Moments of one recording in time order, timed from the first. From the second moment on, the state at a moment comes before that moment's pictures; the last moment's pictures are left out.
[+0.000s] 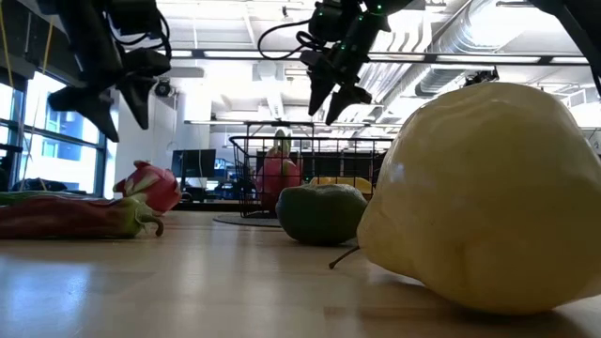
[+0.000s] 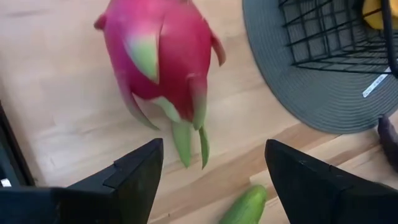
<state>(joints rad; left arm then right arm) 0.65 0.89 0.75 -1.01 0.02 -0.80 -0.47 1.94 1.88 -0.98 -0.04 0.28</state>
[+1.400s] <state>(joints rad) 0.52 1.22 0.60 -0.73 -0.05 -1.15 -0.47 1.94 1.88 -0.99 -0.04 0.12</state>
